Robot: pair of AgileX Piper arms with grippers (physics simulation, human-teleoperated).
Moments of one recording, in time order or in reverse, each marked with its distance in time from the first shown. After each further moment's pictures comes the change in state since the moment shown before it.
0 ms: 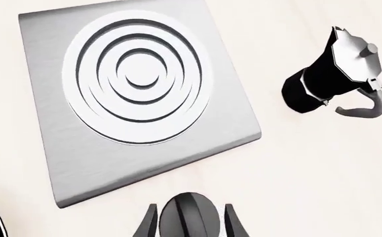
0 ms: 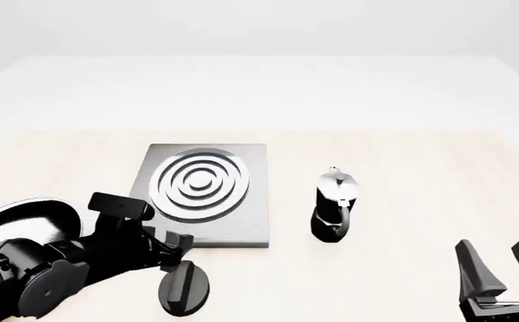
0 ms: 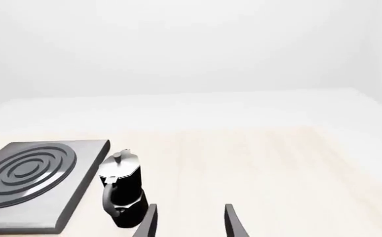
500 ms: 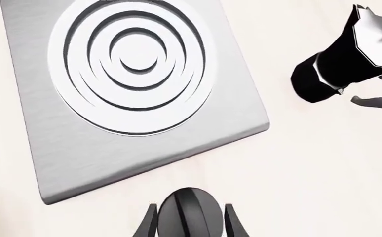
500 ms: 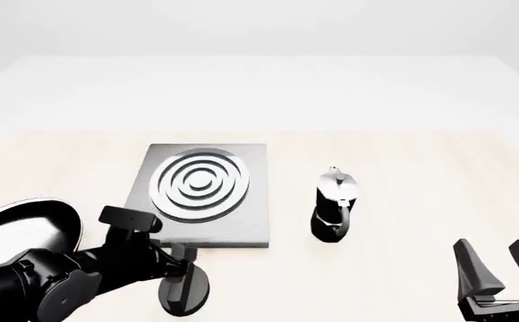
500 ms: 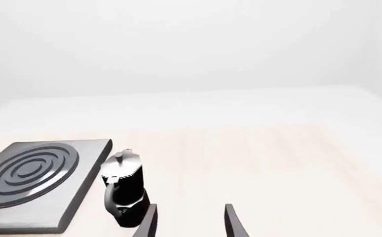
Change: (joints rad) left arm -0.013 0.085 0.054 -0.095 -0.020; right arm 0.007 0.022 0.000 -0.014 0.012
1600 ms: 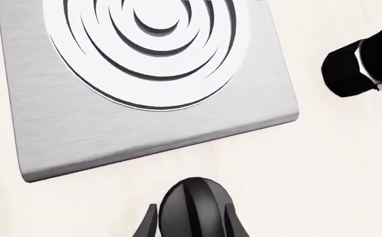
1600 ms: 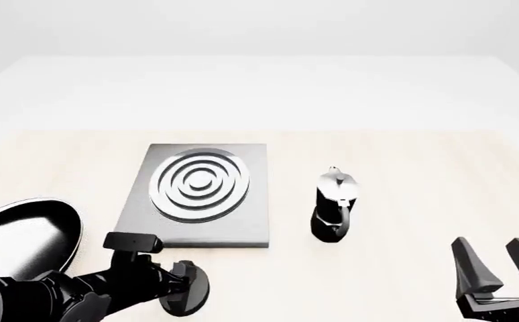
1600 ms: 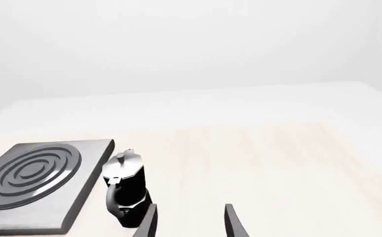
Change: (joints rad) left arm 0.000 0.156 0.116 -0.215 -0.104; right arm 0.005 0.032 0.000 -0.026 0.017
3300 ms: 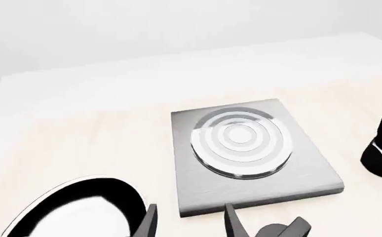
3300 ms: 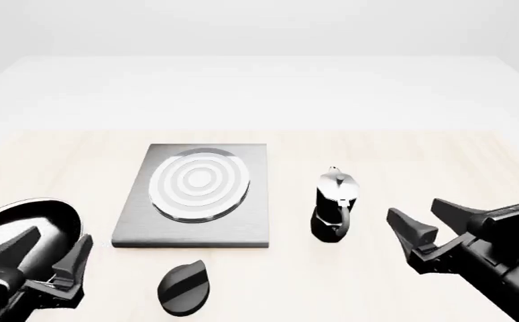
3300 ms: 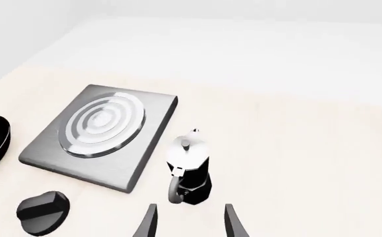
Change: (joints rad) left arm 0.412 -0.983 0.253 0.038 0.440; right arm 0.314 0.463 -0.339 0.174 0.029
